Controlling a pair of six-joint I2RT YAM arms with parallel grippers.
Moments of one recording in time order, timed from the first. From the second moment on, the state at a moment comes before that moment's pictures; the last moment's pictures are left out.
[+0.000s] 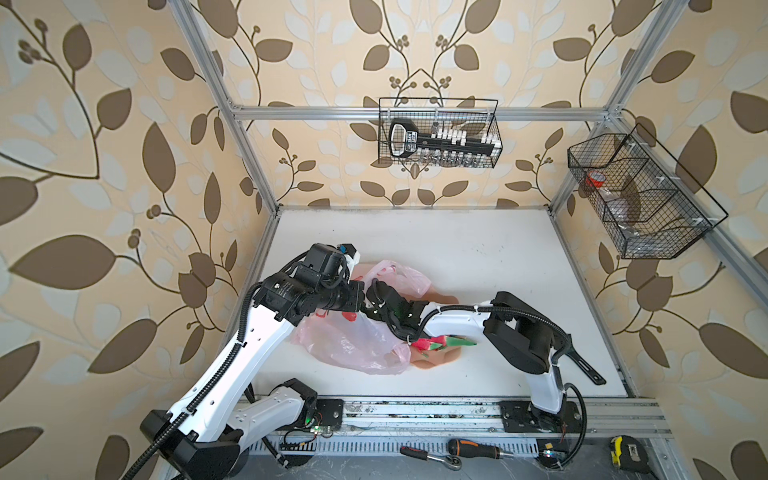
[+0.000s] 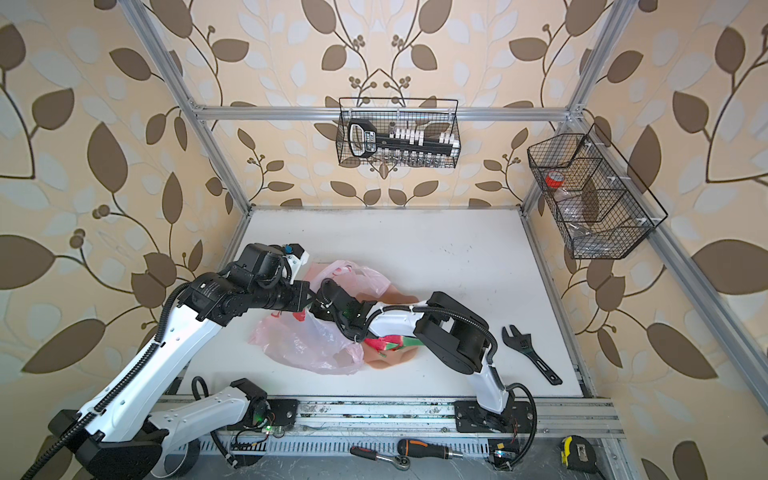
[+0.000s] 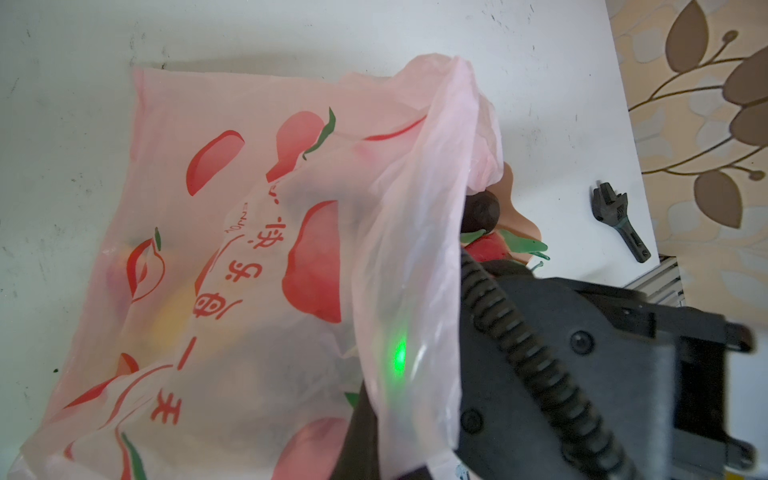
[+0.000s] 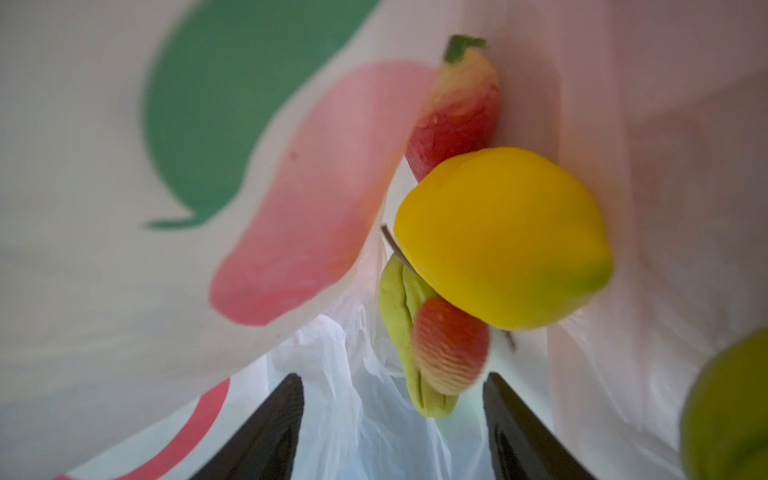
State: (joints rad) left arm -0.46 1.04 1.20 -1.08 0.23 -0.38; right arm 1.05 2.05 1.29 0.24 -0.32 1.45
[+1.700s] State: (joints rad) left arm -0.46 1.01 1.20 -1.09 0.18 -0.37; right arm 0.99 1.39 0.98 -0.35 -0.06 1.07
